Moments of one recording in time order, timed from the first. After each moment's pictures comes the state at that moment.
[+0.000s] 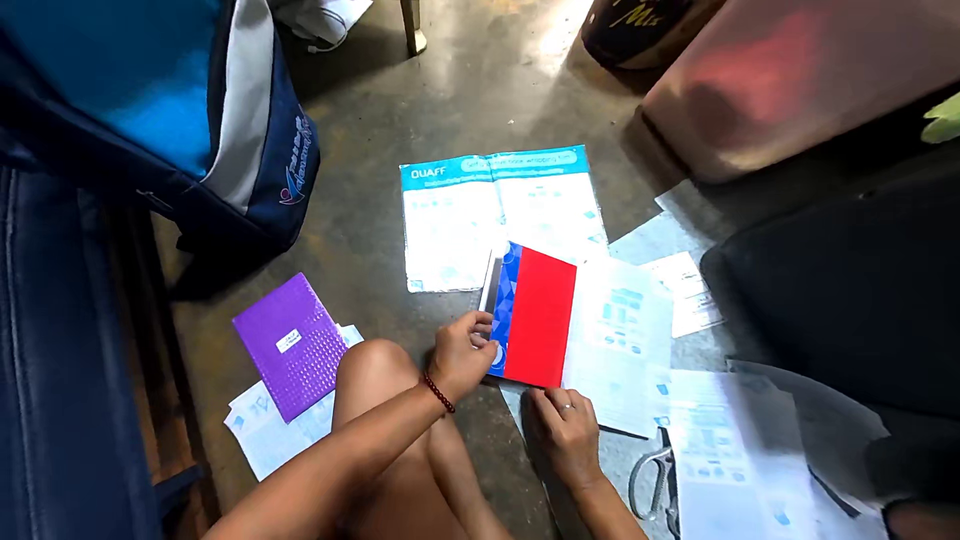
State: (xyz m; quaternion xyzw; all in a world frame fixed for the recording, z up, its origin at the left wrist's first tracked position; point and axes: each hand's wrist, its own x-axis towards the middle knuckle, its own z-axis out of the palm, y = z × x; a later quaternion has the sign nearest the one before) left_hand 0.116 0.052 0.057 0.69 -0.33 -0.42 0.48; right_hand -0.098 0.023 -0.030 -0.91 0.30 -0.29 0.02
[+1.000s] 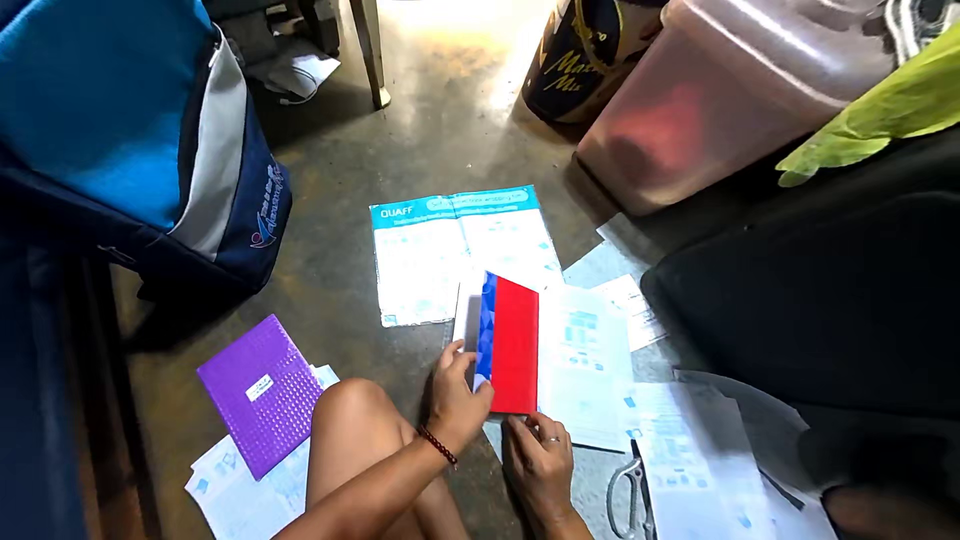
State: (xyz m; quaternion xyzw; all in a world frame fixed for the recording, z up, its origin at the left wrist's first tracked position) left_hand 0.089 0.047 0.061 0.73 -0.34 -0.42 0.42; right_hand -0.093 0.041 -0.036 -0.85 0.40 -0.33 0.04
